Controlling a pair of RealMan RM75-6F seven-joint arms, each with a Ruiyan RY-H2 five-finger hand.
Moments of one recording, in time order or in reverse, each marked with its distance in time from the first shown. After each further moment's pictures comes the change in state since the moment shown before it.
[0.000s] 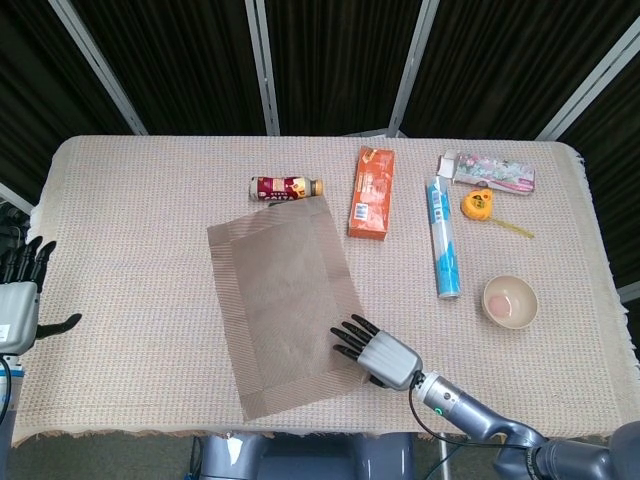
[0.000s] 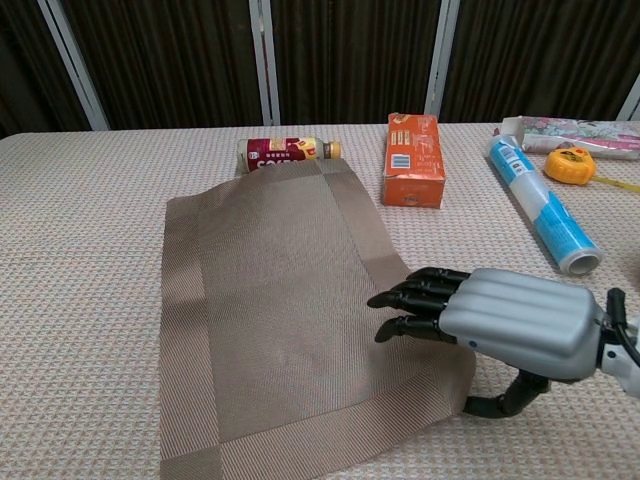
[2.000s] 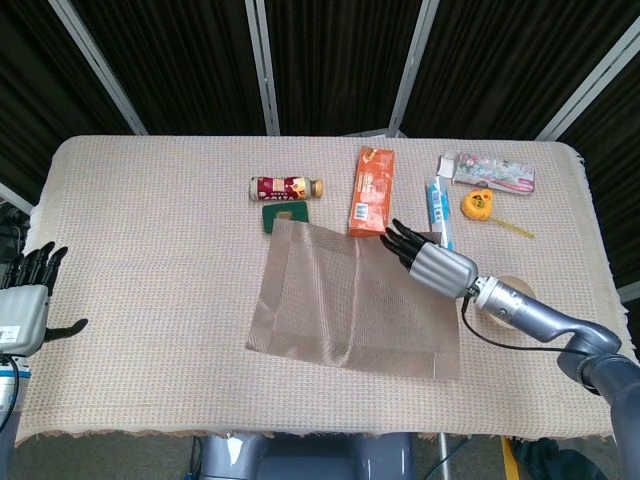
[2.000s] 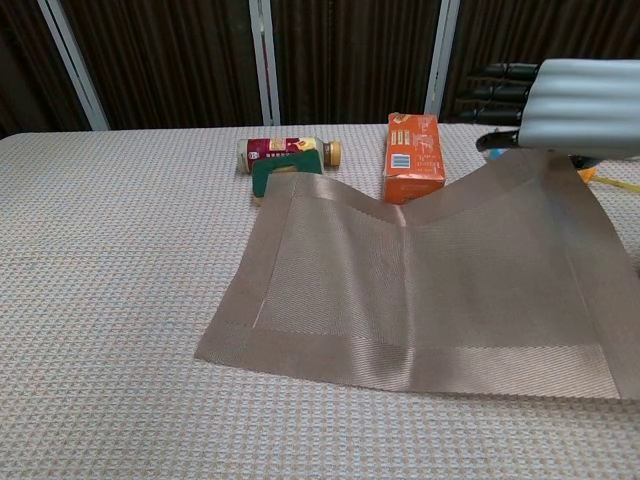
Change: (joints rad) left arm -0.009 -0.009 0.018 0.017 0.006 -0.044 0.009; right arm 0.201 0.113 0.048 0.635 -0.178 0.285 -0.150
